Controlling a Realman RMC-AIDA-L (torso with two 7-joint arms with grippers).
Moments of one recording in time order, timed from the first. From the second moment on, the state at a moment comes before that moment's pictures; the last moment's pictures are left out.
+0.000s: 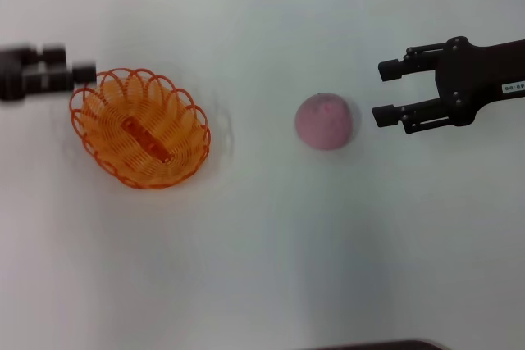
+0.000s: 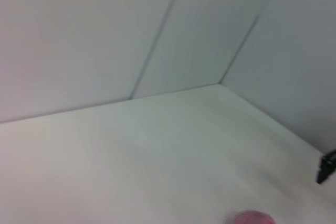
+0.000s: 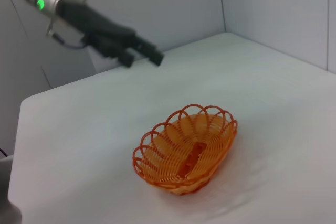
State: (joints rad) left arm -0.49 -2.10 0.51 1.14 2.20 1.79 -1.93; right arm 0.51 1.99 -0.74 -0.84 -2.10 -1.75 1.50
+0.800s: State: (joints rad) left arm -0.84 -2.09 0.97 0.95 2.78 1.35 -2.36; right arm 0.53 2.02 -0.74 -0.84 -2.12 -1.71 1.48
